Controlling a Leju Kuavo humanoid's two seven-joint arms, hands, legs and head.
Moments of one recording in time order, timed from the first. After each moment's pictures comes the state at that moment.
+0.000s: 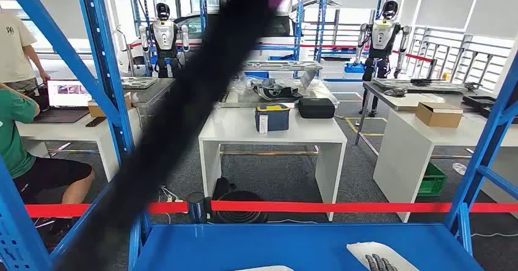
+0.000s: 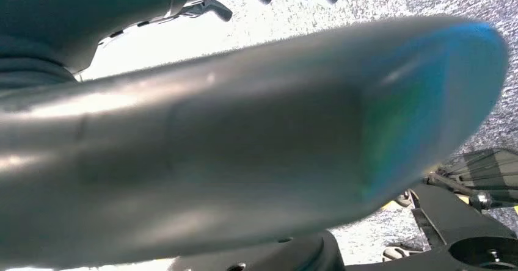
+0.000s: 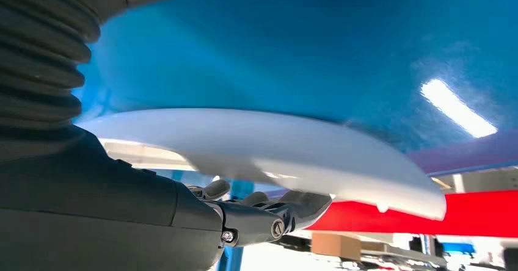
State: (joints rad) left arm -0.11 -0.17 0.73 -0.19 -1.14 0.01 0.10; right arm -0.45 -0.23 0.42 -0.66 0.97 -0.10 0.03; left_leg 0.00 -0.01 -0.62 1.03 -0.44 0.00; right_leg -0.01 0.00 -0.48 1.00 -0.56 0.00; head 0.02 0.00
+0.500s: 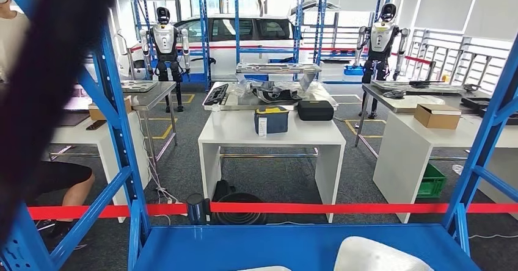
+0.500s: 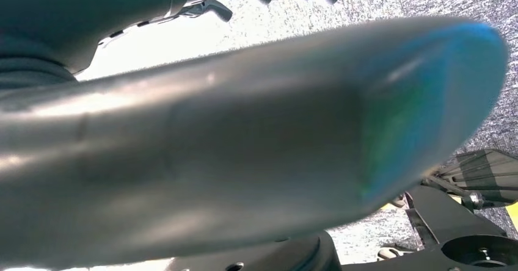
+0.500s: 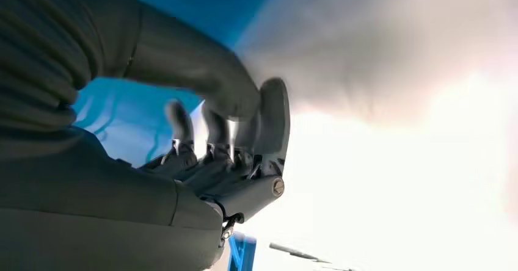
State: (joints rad) left arm -0.11 -0.17 0.73 -0.19 -1.14 0.02 0.09; right arm -0.43 -0.23 0.42 -0.66 0.98 -0.09 0.05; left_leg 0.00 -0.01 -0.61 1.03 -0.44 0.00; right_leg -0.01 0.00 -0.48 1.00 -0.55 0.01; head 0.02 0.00
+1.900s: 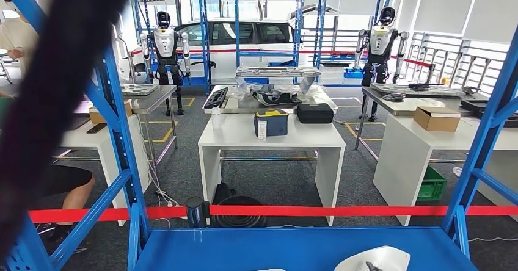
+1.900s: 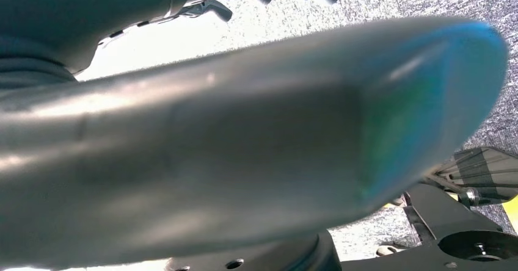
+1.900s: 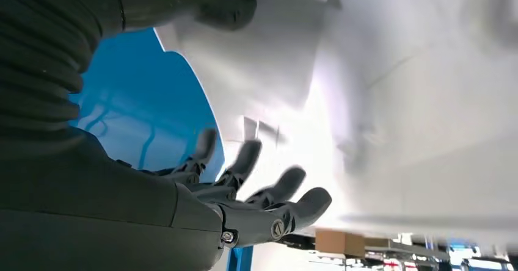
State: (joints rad) left arm -0.11 -0.17 0.73 -0.19 -1.14 0.01 0.09; right arm -0.42 -0.23 0.41 -0.70 0.98 -0.10 0.05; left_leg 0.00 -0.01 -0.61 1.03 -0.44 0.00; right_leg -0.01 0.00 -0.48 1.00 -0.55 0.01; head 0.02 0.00
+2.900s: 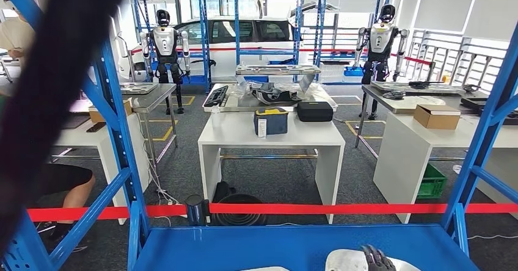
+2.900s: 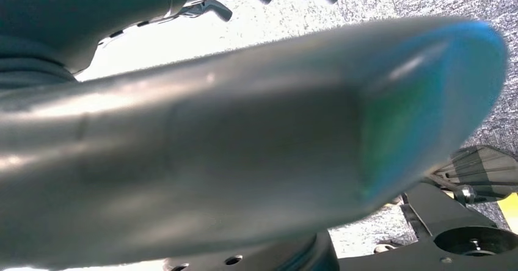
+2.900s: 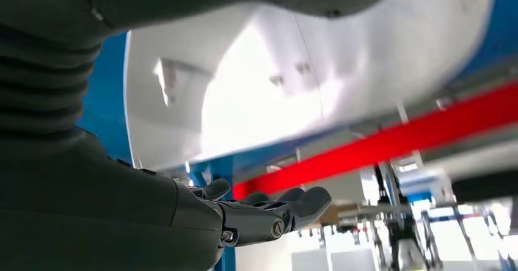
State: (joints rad) left arm -0.11 -0.17 0.73 -0.19 -1.15 0.01 0.08; right arm -0.40 -0.22 0.40 -0.79 0.91 -0.20 -0.05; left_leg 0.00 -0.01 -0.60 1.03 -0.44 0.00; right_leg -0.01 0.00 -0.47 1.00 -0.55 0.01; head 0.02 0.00
